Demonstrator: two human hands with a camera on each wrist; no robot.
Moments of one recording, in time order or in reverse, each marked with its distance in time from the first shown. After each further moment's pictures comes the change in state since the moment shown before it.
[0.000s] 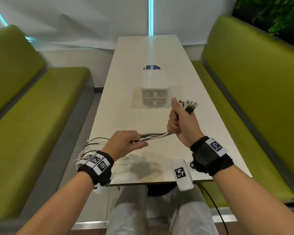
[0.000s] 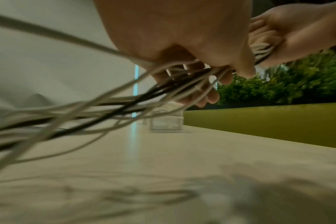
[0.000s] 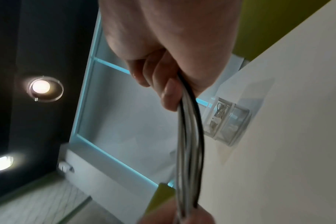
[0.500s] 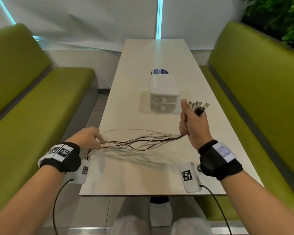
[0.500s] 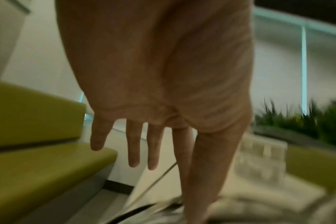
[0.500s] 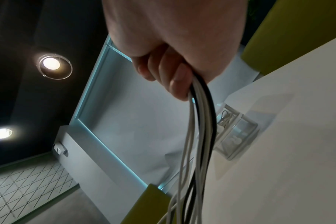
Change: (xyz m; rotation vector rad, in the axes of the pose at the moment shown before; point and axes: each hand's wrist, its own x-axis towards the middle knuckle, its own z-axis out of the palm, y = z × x) left_hand -0.017 -0.113 -0.091 0.209 -0.404 -0.682; right_hand 0.032 0.000 0.007 -0.161 0.127 -0.100
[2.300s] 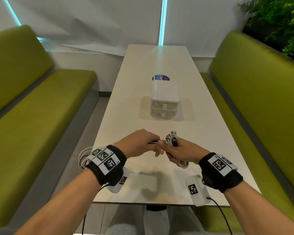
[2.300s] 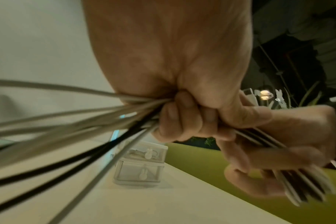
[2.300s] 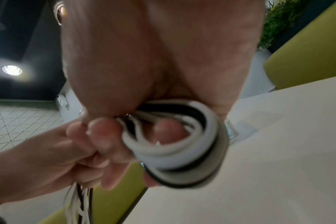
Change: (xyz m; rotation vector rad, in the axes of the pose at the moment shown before) left_hand -0.025 0.162 0.006 -0.237 -0.054 0.631; right_hand -0.006 0.023 -0.009 -0.911 -0.757 0.109
